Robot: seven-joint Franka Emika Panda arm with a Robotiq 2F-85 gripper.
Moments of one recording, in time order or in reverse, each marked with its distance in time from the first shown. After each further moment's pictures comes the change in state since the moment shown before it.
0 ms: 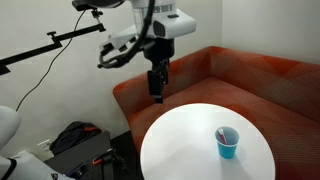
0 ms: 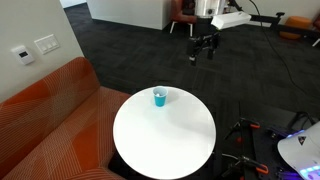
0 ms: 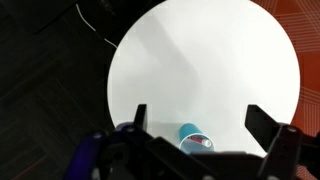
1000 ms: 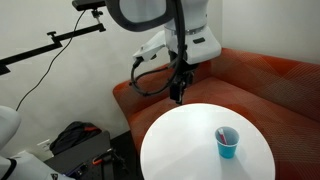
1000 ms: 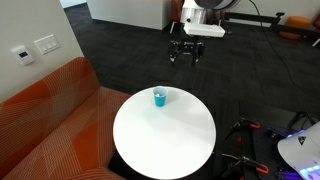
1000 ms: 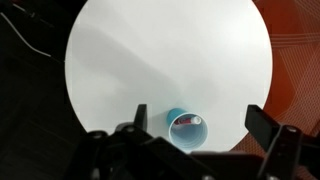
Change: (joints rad) arm -0.004 0.174 -0.039 0.088 0.200 0.148 0.183
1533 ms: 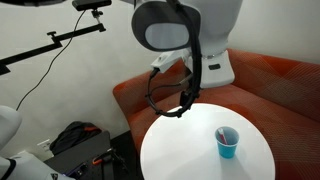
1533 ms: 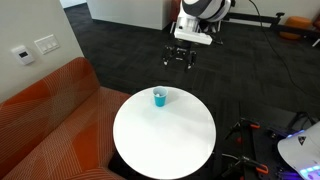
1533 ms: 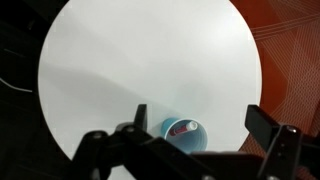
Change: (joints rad) arm -0.023 0.134 -0.019 0.068 0.179 0.017 0.030
